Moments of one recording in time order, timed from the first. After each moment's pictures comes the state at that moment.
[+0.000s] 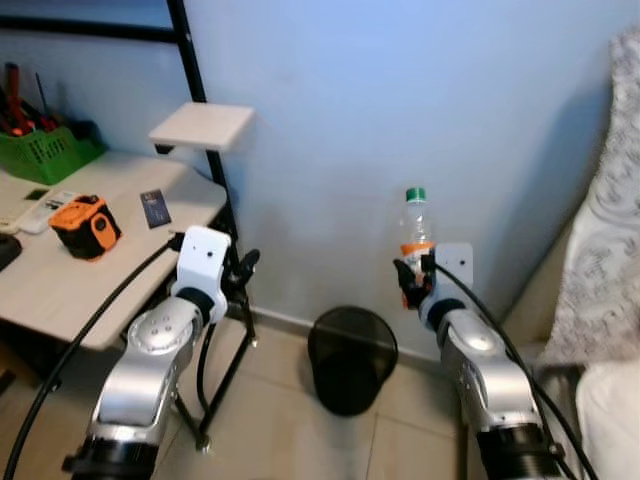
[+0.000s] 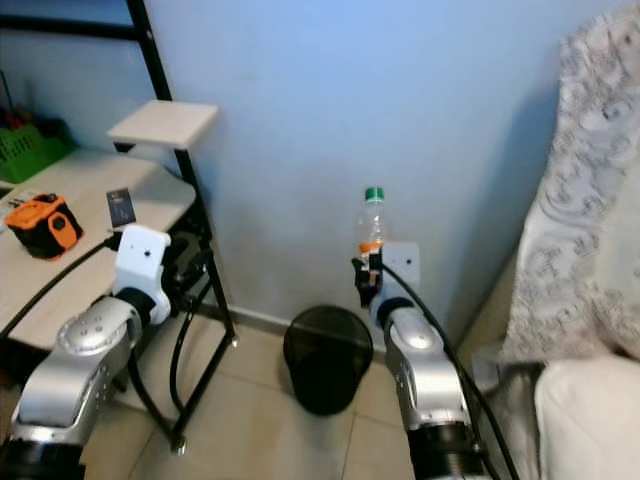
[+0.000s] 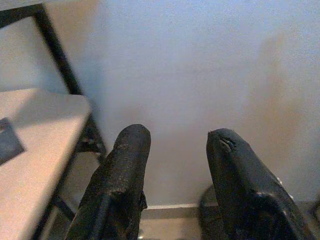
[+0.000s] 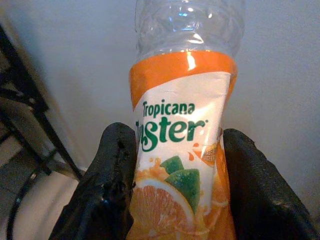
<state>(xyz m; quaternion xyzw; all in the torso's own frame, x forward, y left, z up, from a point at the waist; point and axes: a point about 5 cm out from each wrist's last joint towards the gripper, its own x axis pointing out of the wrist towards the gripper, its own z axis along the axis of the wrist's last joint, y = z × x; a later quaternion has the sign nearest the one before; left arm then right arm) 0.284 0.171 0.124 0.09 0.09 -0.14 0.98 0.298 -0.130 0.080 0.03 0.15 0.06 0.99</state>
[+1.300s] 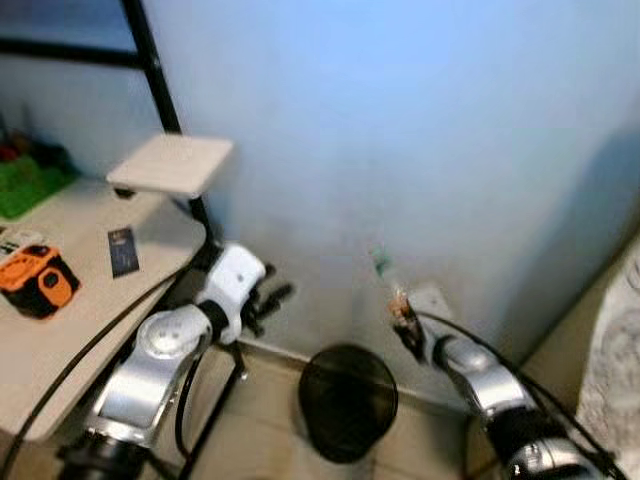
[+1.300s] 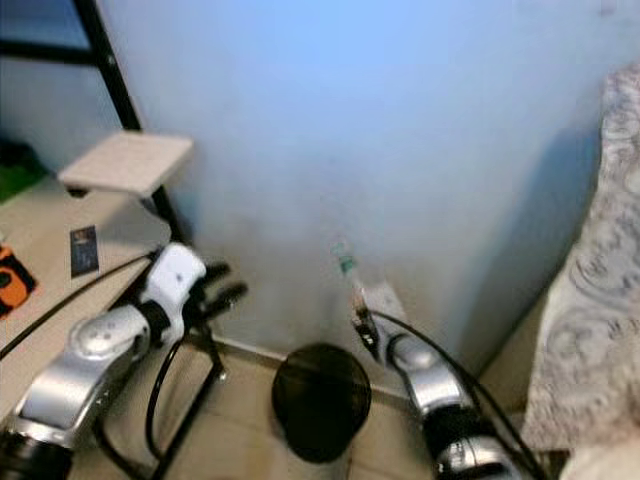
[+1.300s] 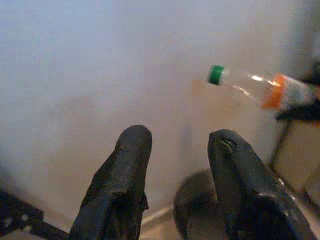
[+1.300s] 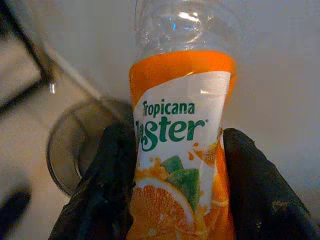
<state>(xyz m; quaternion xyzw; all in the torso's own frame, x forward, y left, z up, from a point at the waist) 0.274 0.156 0.107 0.16 0.13 -0.35 0.91 0.287 -0.154 -0.003 -0.17 0.35 0.16 0.91</state>
